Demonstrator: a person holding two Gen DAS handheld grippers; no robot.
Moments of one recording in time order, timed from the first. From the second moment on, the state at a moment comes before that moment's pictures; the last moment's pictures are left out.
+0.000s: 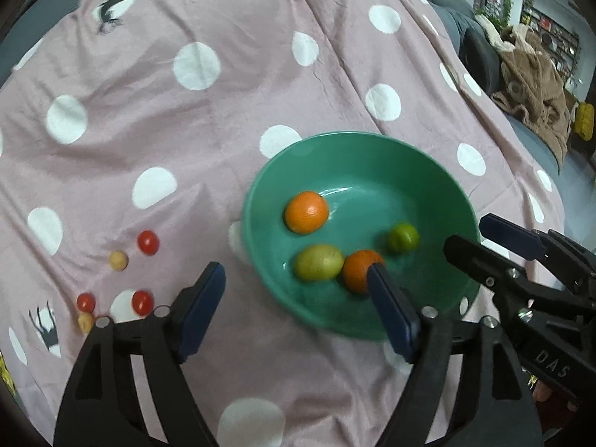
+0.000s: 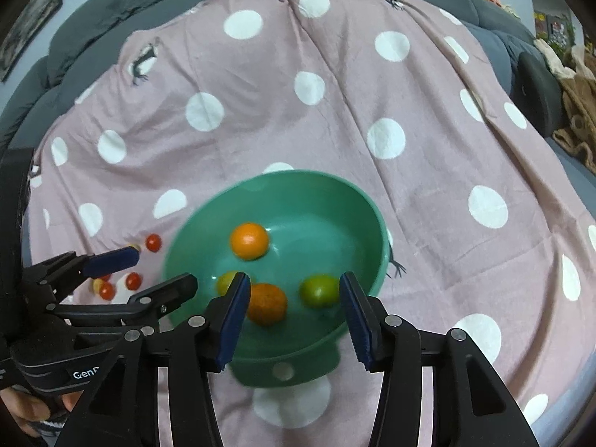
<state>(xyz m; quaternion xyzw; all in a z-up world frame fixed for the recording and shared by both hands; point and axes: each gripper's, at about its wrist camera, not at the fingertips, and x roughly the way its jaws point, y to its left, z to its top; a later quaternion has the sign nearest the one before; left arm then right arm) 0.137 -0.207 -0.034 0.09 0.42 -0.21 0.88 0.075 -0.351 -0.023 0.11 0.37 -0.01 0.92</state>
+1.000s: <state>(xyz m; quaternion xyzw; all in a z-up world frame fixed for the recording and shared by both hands) 0.001 0.028 -0.105 -0.11 0.50 -0.08 0.86 0.034 -0.186 -0.052 -0.01 0.45 0.22 0.87</state>
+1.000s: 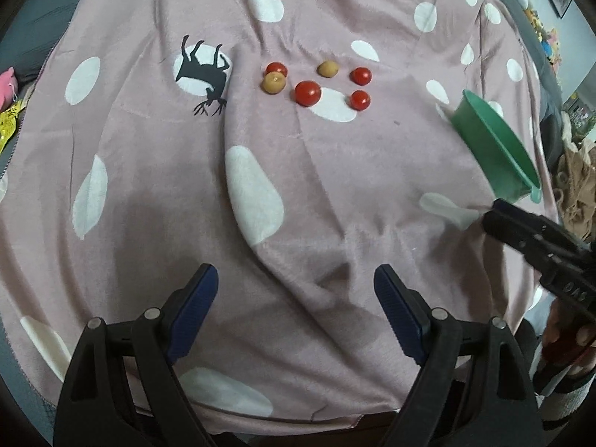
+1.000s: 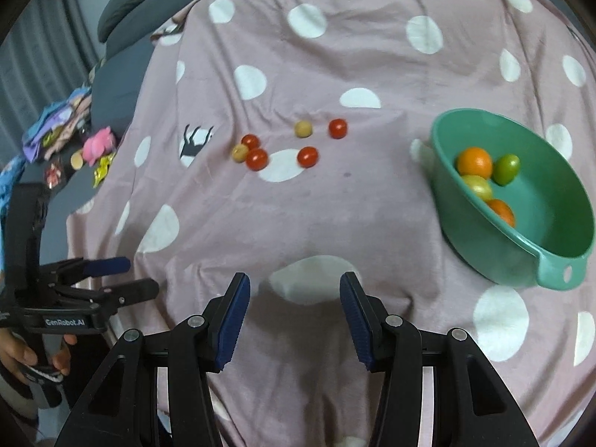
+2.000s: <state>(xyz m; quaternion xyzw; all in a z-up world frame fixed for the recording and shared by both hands) 0.132 0.027 -0.095 -0.10 0.49 -0.11 0.86 0.162 -0.150 -0.082 -0.01 0.48 0.19 0.86</state>
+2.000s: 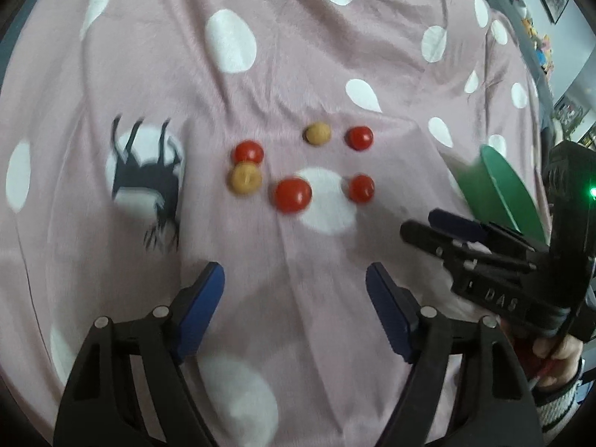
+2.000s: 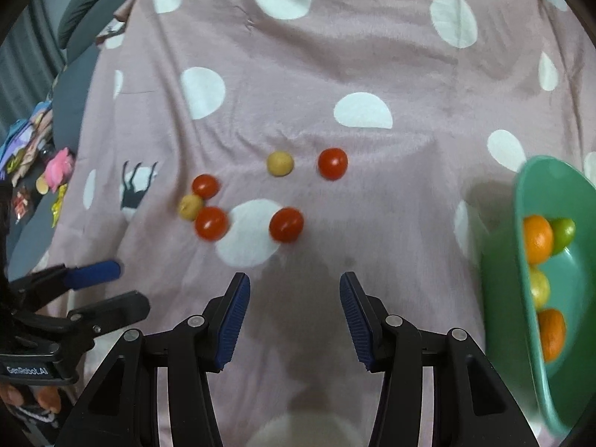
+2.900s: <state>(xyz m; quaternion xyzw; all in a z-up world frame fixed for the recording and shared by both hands) 0.206 0.022 -0.127 -0.07 0.51 -0.11 0.85 0.222 -0.116 -0.109 -0.05 0.52 0.25 0.81</state>
